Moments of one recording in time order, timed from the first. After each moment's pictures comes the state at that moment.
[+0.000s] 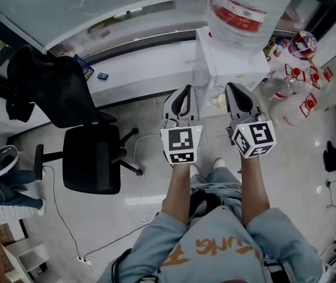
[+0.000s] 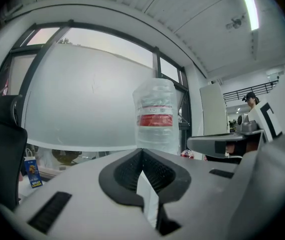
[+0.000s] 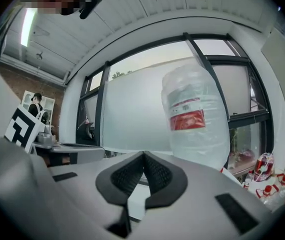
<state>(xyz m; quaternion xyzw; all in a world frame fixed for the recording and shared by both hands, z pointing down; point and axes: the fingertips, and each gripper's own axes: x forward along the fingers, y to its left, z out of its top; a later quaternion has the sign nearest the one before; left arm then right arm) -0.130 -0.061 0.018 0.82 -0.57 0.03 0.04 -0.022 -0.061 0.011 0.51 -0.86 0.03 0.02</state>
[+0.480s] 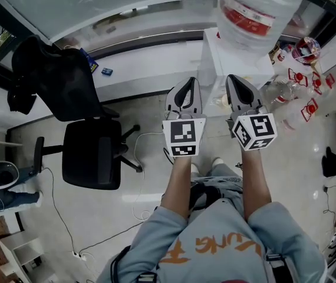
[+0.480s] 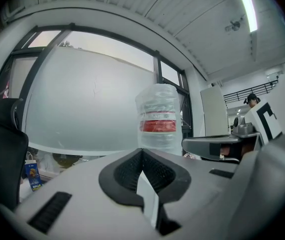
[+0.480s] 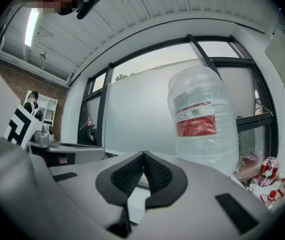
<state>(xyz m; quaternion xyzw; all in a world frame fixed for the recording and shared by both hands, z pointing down) -0.139 -0.072 -0.005 0.82 -0.57 0.02 0.02 -0.040 -0.080 -0.010 0.50 -0.87 0.02 0.01</state>
